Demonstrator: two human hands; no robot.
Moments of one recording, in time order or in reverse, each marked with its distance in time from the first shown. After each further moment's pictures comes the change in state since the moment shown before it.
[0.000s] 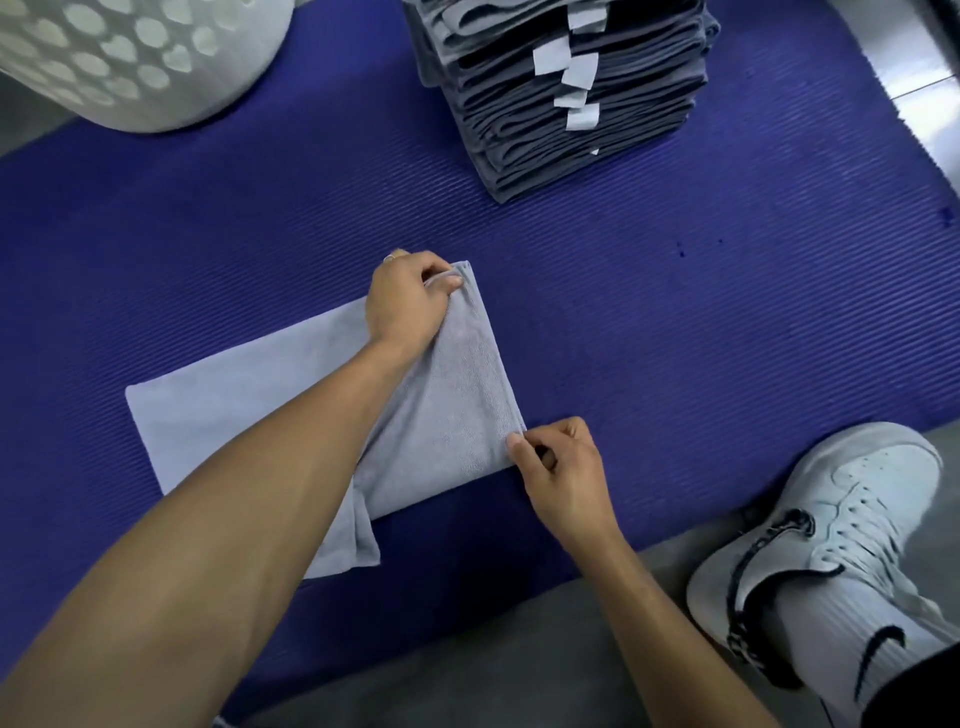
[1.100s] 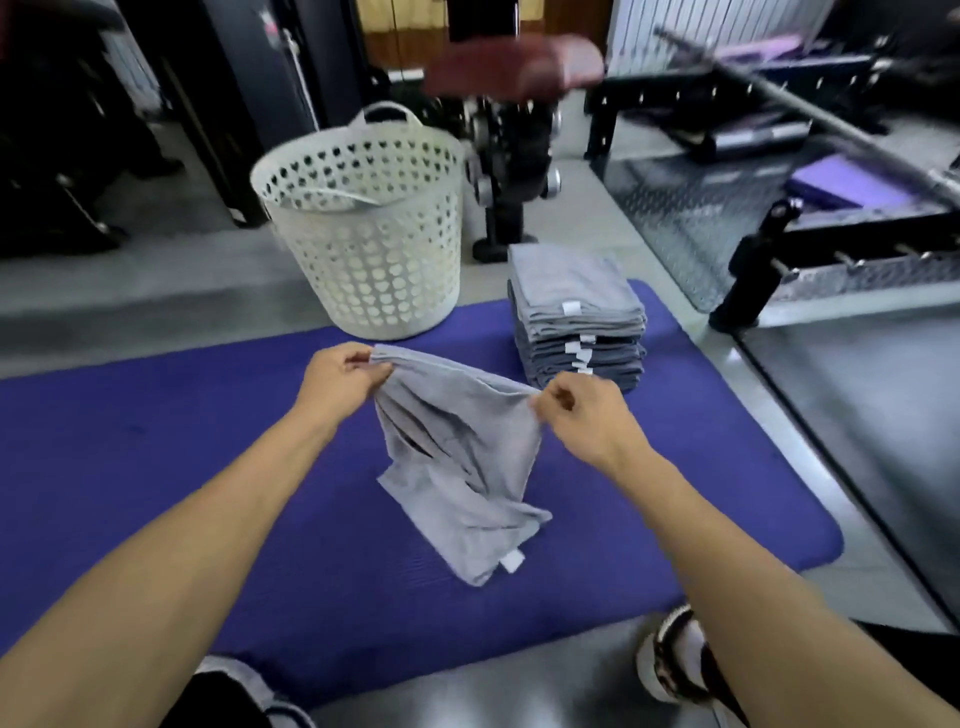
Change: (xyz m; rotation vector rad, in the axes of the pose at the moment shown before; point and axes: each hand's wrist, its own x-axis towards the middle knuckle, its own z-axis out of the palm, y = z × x) left_hand -0.202 0.063 -0.311 -0.494 0.260 -0.095; right_hand -0.141 -0.237 -0.140 -0.323 0.112 -0.641
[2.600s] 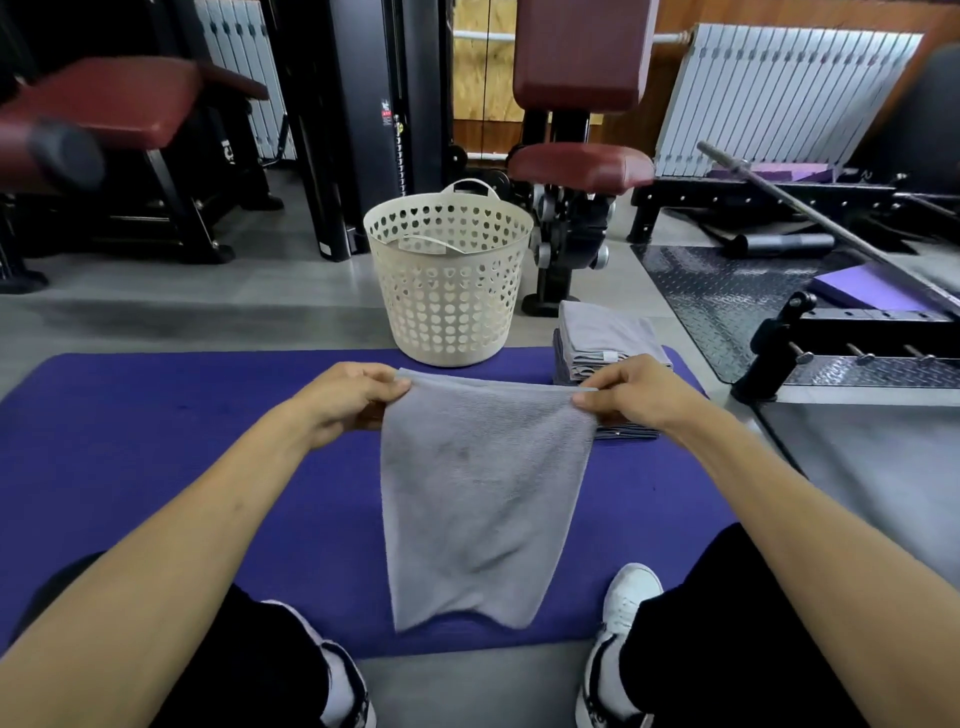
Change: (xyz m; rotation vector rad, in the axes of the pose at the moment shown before) left_hand -0.117 0.027 -0.118 -0.228 -0.286 -0.107; right_hand -0.045 -0.097 -0.067 0.255 -0.252 0.049
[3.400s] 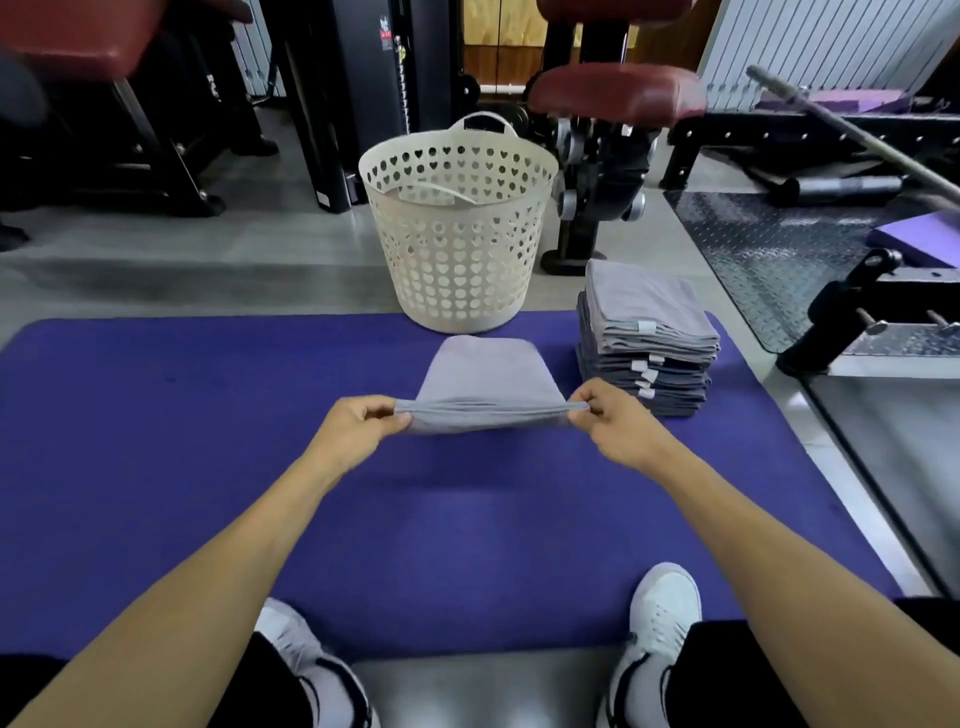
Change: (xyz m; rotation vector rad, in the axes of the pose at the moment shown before) left_hand 0.070 -0.099 0.004 0.201 0.180 0.048; right_hand 0.085 0.091 0.068 -0.197 -0.031 -0.021
